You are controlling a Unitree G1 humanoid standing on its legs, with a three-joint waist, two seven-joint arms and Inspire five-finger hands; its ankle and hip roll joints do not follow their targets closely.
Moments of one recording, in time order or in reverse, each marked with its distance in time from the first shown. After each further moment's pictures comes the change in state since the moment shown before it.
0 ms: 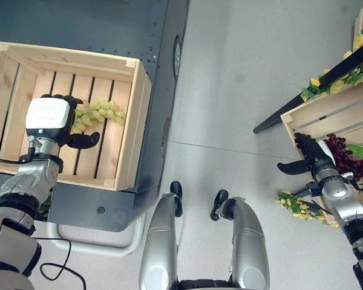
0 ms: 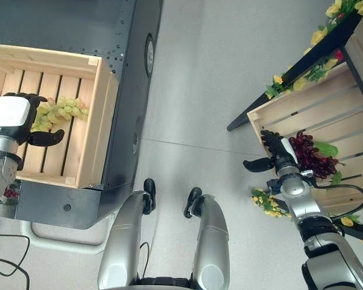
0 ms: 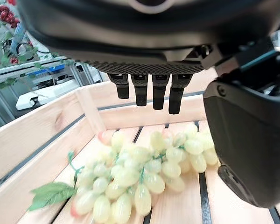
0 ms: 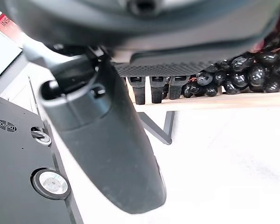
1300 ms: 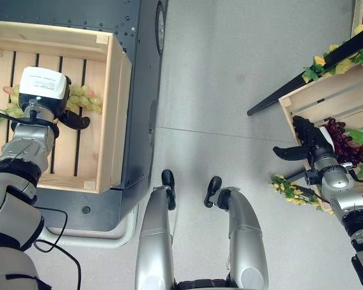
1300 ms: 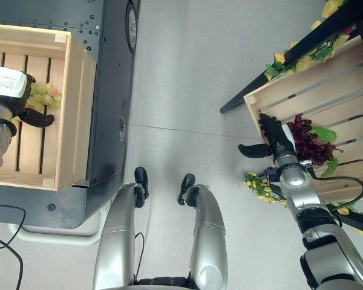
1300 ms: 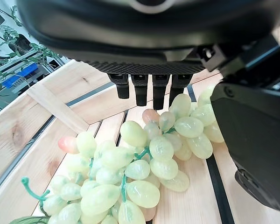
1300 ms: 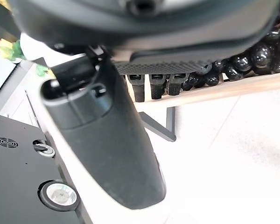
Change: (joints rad) left arm -0.290 -0.007 -0.235 0.100 0.061 0.213 -0.245; right arm -0.070 -0.002 0.042 -0.007 0.165 -0.083 0.022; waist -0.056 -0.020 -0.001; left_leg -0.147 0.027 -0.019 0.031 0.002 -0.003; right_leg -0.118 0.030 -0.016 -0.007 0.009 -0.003
